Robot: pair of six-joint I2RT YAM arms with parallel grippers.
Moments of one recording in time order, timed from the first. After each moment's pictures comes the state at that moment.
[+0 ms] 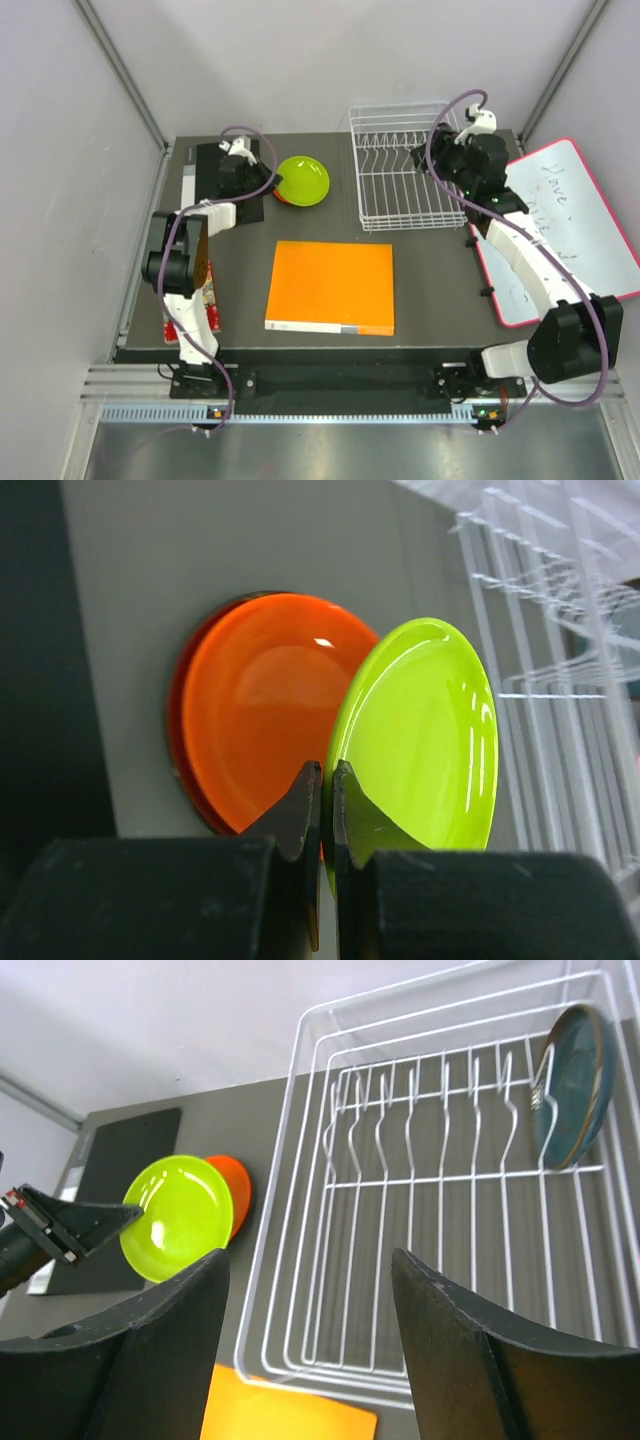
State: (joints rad) left arm -0.13 1.93 1.17 0.43 0.28 -0.57; right arm 0.22 1.32 1.12 -0.01 -0.08 0.41
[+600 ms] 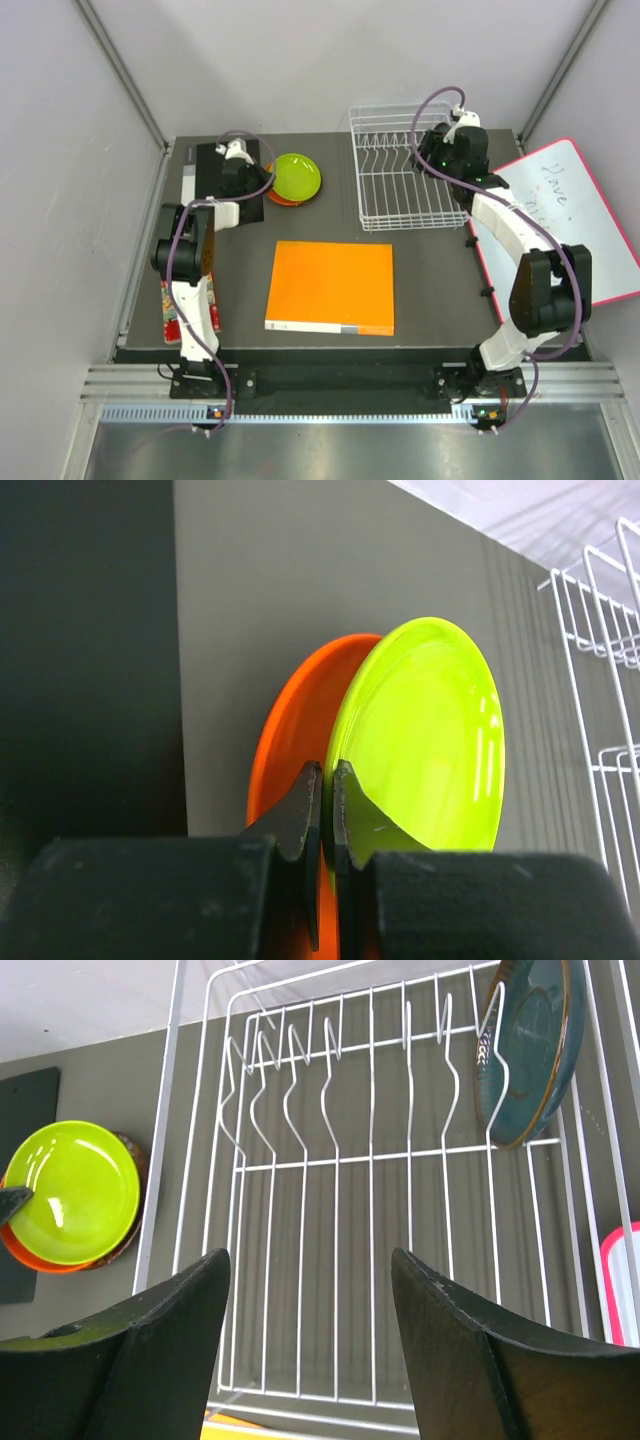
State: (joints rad) left arm -0.11 2.09 1.23 0.52 0.12 -0.56; right arm 0.17 1.60 1.26 -0.04 -0.05 0.34
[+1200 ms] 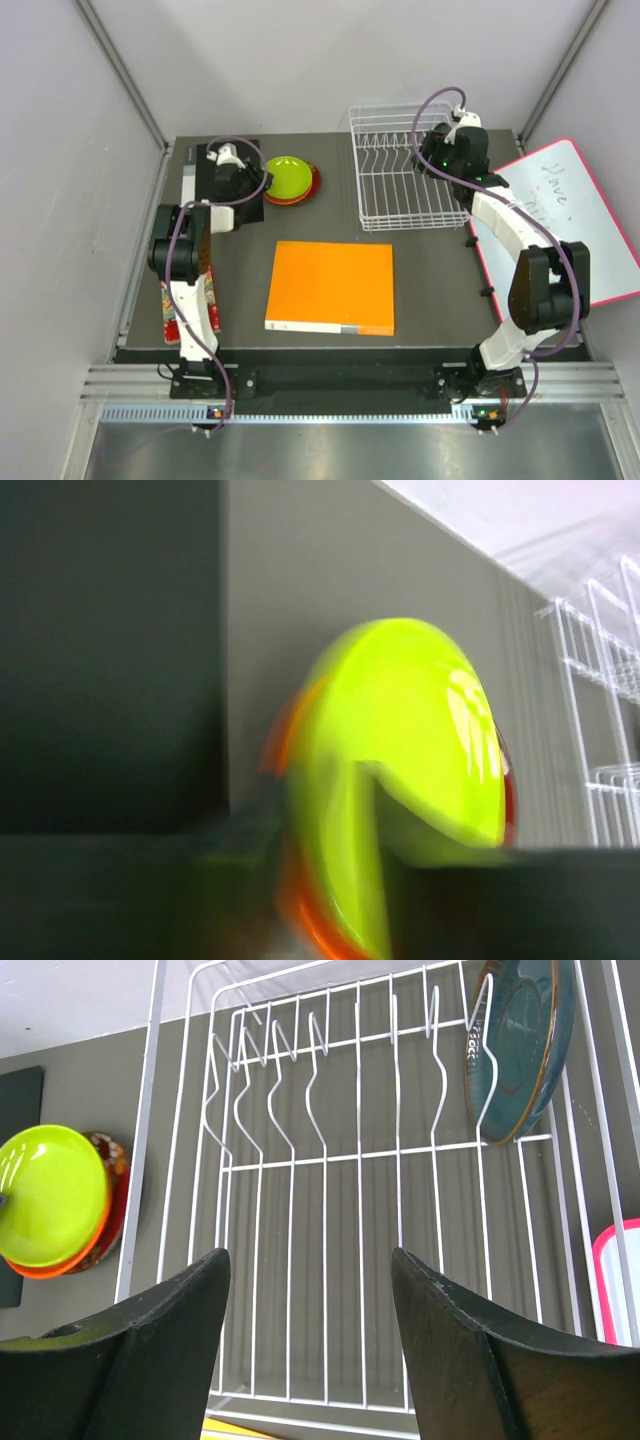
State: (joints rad) left arm -0.07 2.10 1.17 0.61 0.14 -0.62; right arm 0.16 1.63 1.27 -0.04 -0.05 0.33
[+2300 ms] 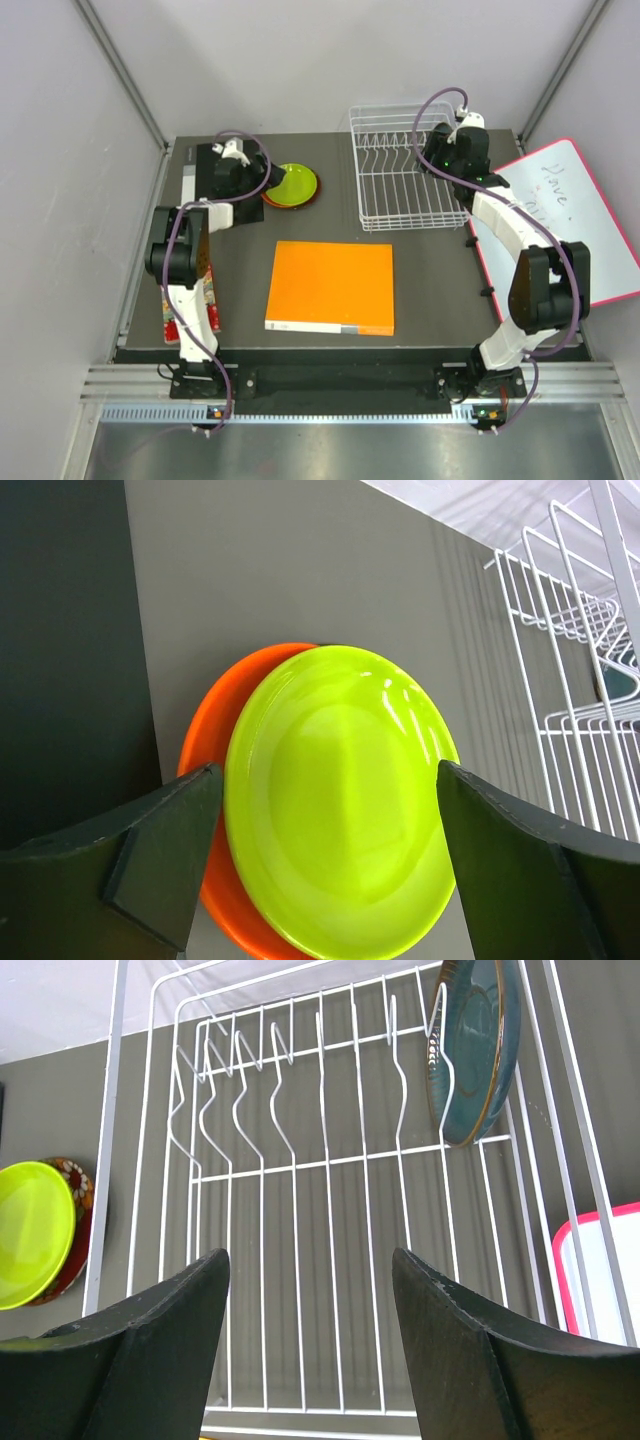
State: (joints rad) left arm -0.08 2.06 1.20 0.54 0.26 -0.58; right arm 0.15 1.63 1.26 -0.04 0.01 0.32
